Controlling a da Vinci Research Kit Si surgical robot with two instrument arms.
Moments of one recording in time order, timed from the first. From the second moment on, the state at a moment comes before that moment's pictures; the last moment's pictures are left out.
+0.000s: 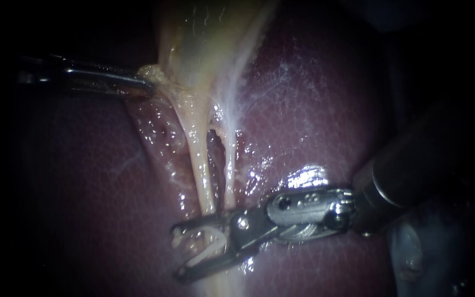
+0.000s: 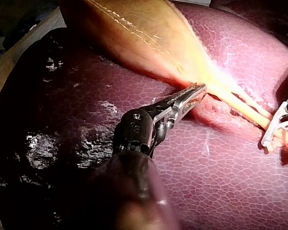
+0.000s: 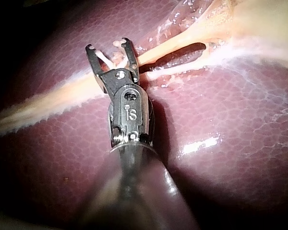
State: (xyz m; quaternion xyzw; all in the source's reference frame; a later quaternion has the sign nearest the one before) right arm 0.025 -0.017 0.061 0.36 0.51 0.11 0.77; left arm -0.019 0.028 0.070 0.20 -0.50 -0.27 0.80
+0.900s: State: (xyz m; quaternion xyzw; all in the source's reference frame) right arm 0.019 -0.011 0.056 0.35 0.52 0.15 0.77; left arm -0.018 0.028 0.070 0.20 -0.50 -0.27 0.80
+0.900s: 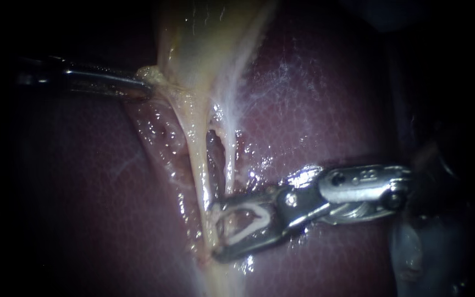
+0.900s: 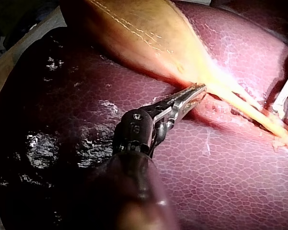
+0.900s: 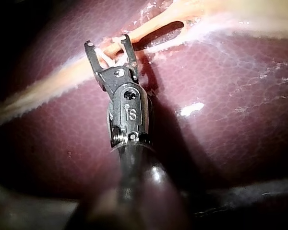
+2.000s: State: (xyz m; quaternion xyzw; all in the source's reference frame) right arm 0.020 -0.012 0.067 0.40 0.51 0.19 0.74; left arm -0.018 0.028 0.070 0.20 -0.50 -0.27 0.80
